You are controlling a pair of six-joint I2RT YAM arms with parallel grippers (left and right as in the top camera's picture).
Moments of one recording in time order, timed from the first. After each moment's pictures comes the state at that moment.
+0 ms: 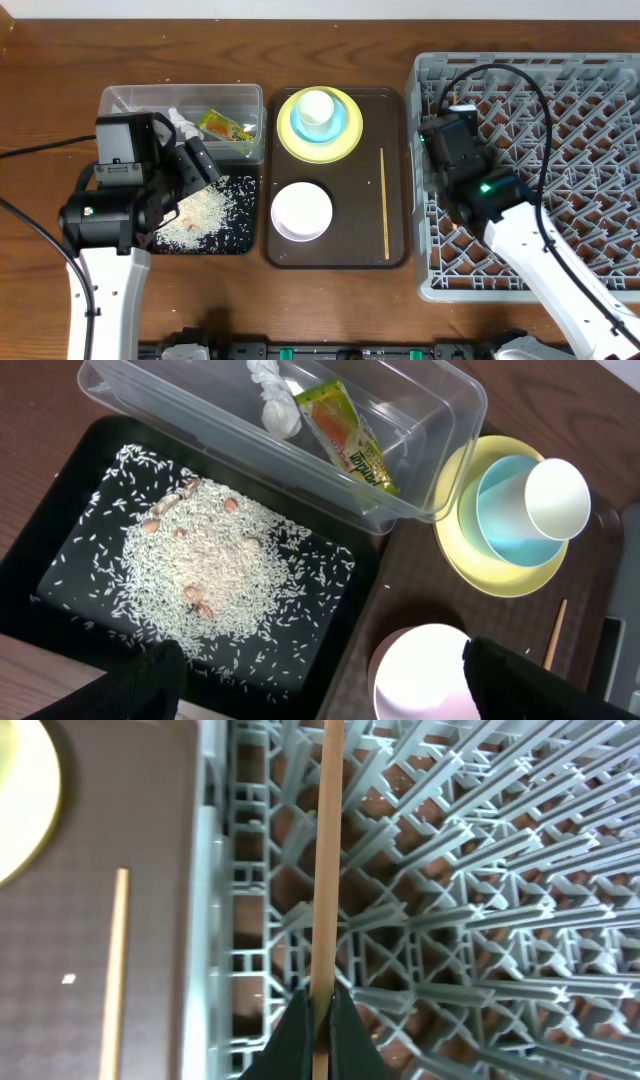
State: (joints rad) left arm 0.04 1.14 1.21 -1.04 0.02 -0.46; right arm 0.44 1.37 1.05 -0.68 0.47 0.30
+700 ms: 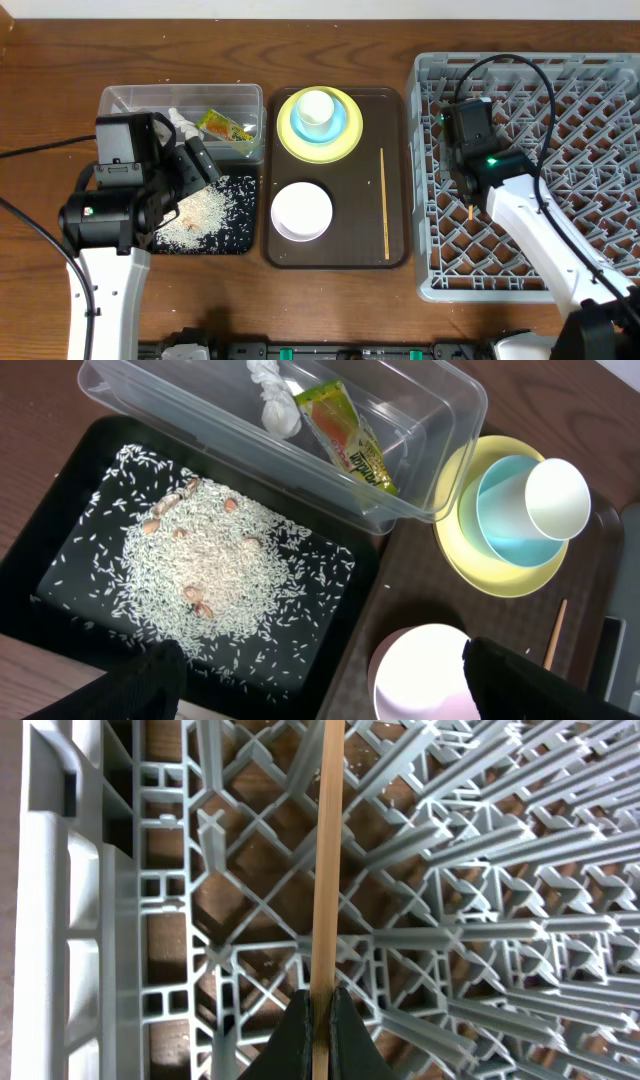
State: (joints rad) left arm 0.04 1.14 1.21 -1.04 0.02 -0.46; right arm 0.29 1.52 1.05 -0.59 0.44 0.21
